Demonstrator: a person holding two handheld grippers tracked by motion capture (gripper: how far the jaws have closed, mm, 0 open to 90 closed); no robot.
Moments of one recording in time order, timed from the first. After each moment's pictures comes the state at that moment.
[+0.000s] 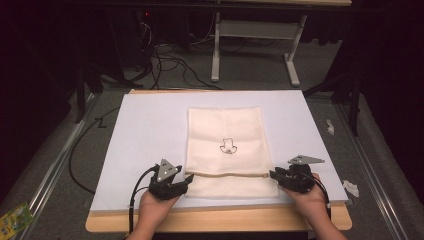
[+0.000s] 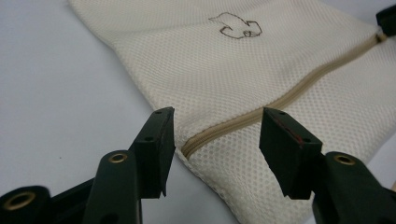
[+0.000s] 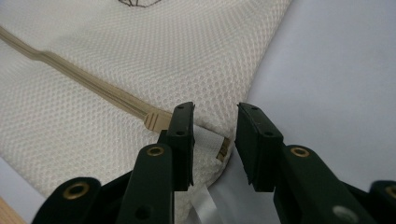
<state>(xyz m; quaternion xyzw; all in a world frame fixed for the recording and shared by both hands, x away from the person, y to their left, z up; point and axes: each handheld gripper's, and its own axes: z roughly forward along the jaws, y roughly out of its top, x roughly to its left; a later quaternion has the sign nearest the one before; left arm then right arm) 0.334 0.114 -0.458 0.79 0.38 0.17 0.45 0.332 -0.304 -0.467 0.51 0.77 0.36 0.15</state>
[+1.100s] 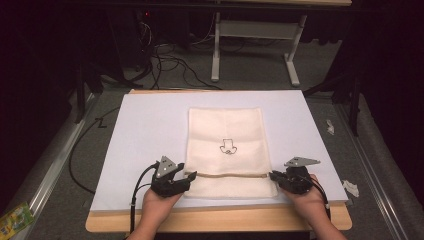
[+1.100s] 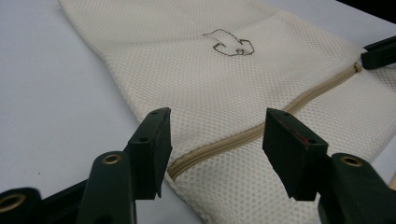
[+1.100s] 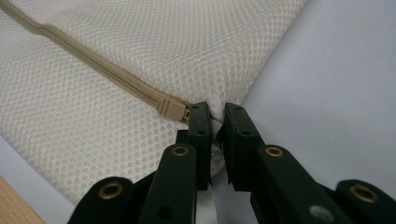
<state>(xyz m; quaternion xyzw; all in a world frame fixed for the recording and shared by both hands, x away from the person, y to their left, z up) 0.338 0.108 -0.453 0.78 0.38 0.15 0.47 0.330 -0.299 -0.468 0.48 0.79 0.35 0.15</state>
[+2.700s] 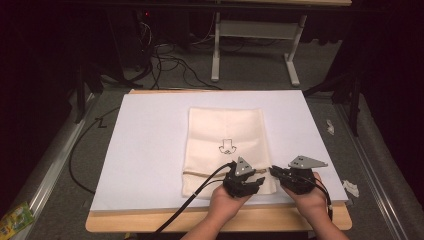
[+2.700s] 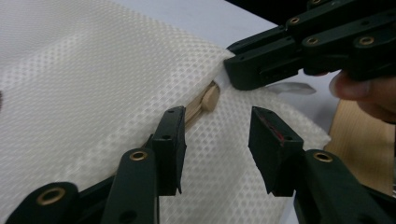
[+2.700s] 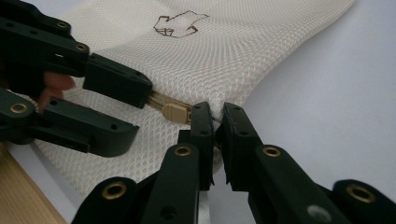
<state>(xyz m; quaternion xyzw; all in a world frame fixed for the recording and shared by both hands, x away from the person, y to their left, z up) 0.340 -0.083 -0.466 0.81 0.30 0.05 0.50 0.320 -0.299 -0.448 0.43 0.79 0.40 0.19</state>
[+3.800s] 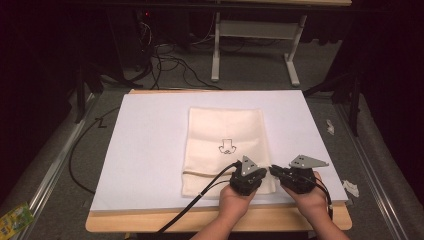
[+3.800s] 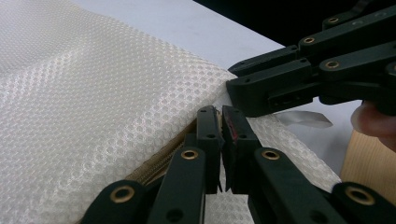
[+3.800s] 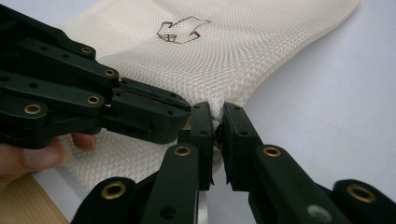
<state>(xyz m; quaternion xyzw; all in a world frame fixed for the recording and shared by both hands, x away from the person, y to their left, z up) 0.341 -0.100 -0.471 0.79 0.32 0.07 0.52 0.320 -0.299 -0.445 0.43 0.78 0.41 0.19</state>
